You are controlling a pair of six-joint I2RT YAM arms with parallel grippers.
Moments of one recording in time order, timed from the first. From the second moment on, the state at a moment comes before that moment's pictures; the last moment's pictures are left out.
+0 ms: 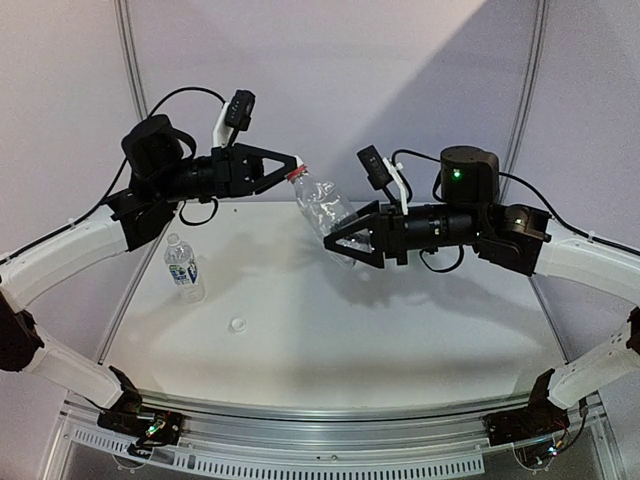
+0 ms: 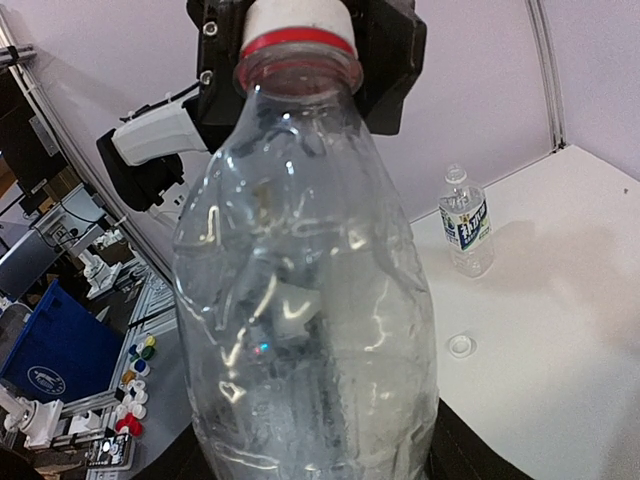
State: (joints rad) left arm -0.66 1.34 1.22 0.33 0.87 -0.75; right arm 0.95 1.35 1.23 -0.06 -0.56 0.36
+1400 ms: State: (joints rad) left arm -0.75 1.36 1.35 -0.21 0.32 -0.89; right arm 1.03 1.47 1.33 -0.28 0.03 0.07
